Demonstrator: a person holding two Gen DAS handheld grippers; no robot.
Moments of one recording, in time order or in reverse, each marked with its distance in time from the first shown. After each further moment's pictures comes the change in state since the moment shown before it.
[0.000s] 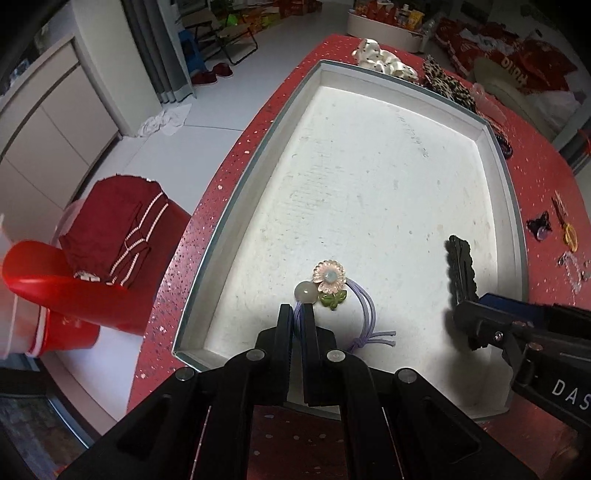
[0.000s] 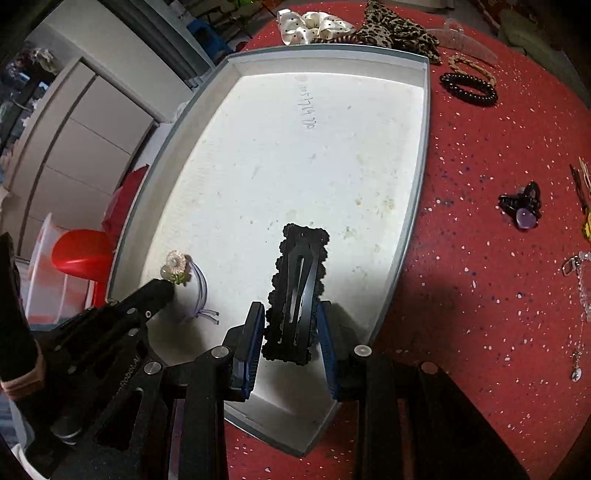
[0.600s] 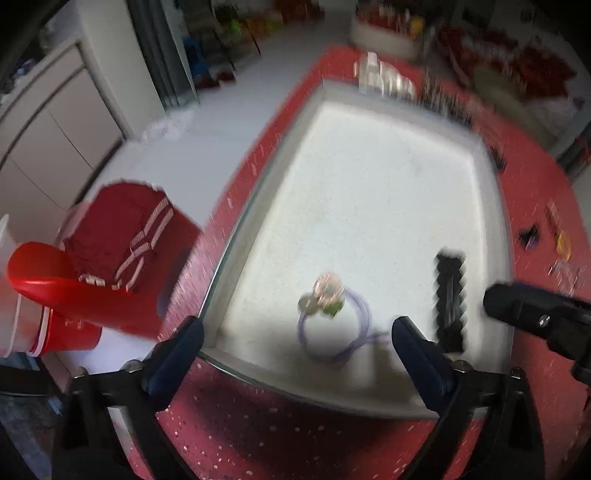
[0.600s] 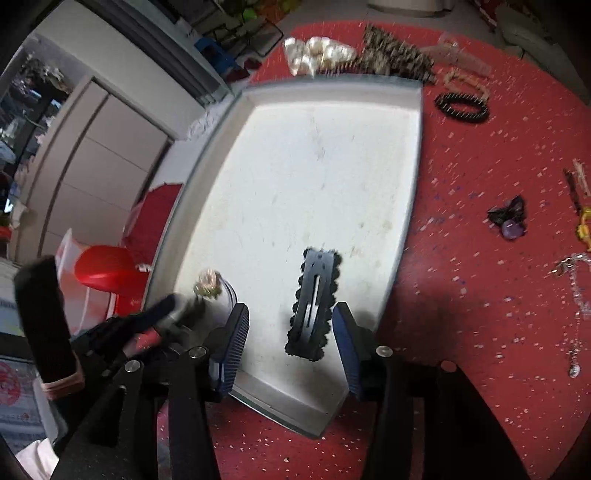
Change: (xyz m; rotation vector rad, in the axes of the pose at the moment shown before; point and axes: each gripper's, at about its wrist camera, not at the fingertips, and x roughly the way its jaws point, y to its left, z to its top) left arm -0.026 0.003 0.003 -0.025 -0.069 -0.011; right arm -0.042 0.003 0.008 0.040 -0.080 0.079
